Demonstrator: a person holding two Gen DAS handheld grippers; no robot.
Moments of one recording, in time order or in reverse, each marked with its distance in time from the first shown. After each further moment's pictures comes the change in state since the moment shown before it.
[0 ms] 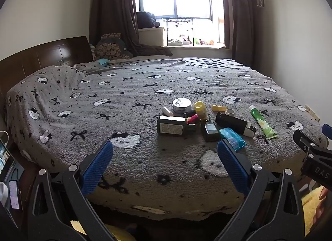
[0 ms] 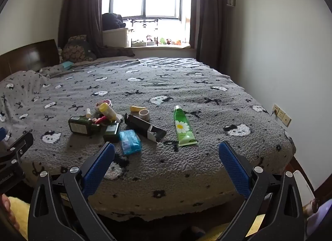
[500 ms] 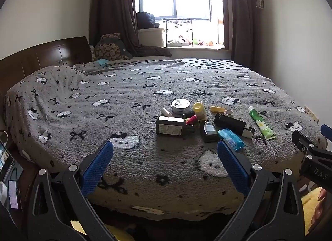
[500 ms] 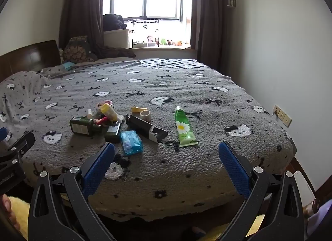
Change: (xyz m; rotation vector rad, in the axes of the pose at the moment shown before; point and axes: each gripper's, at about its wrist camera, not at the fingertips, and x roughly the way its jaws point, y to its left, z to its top) left arm -0.005 -0.005 0.002 -0.001 -0.017 -0.003; right arm 0.000 0.006 -0.001 -0.002 0.004 0.002
